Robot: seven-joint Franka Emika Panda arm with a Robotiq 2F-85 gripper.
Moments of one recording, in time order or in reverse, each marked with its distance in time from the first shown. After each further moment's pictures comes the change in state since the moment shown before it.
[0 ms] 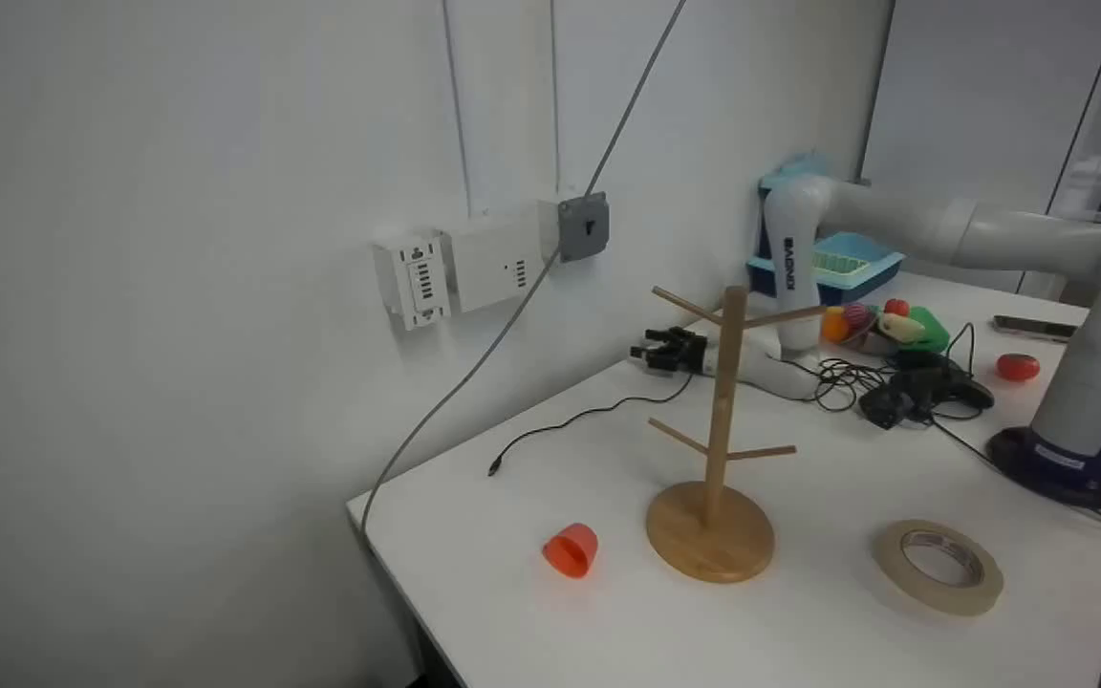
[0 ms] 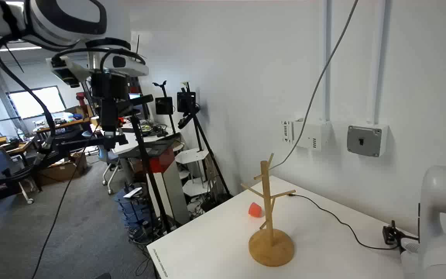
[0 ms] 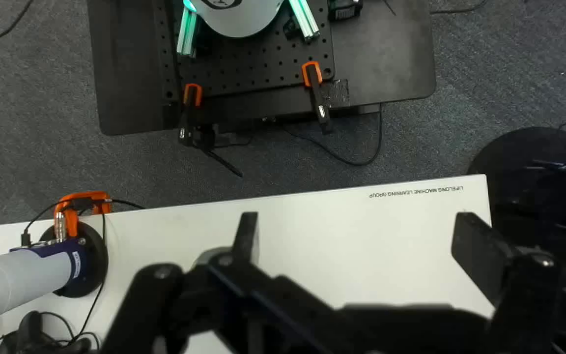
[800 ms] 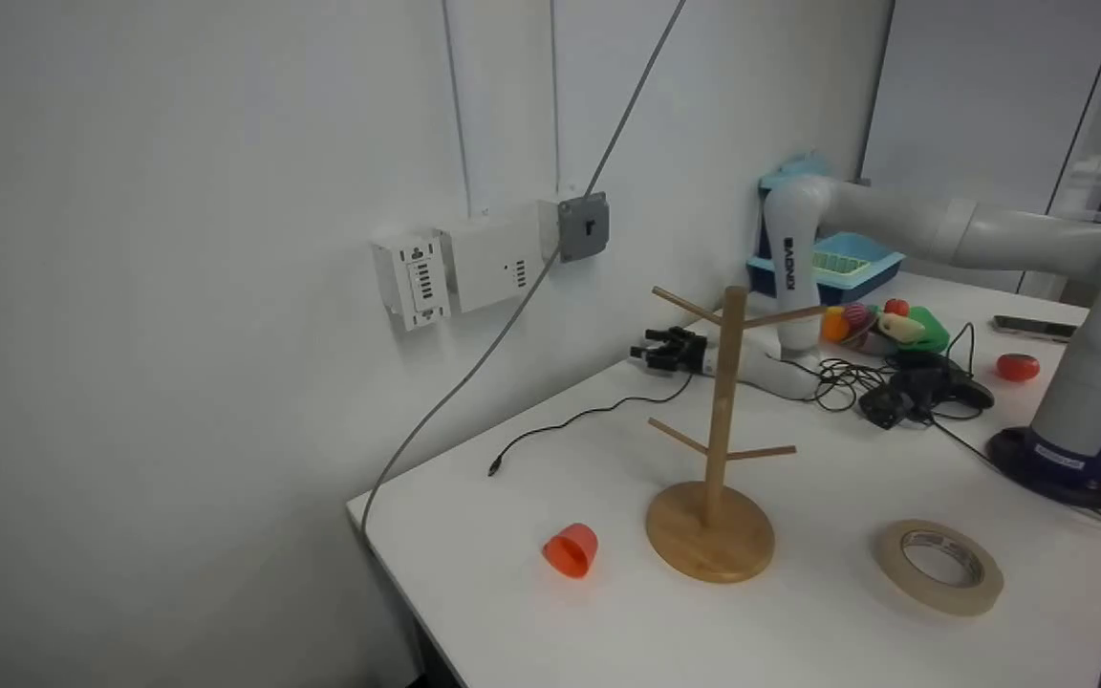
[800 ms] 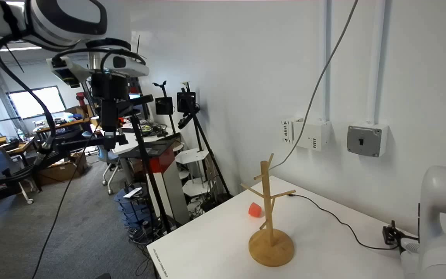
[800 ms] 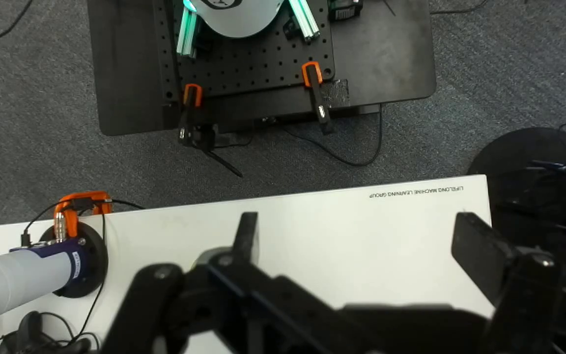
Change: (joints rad) arm 0.000 0.001 0.000 0.000 0.000 0.000 0.000
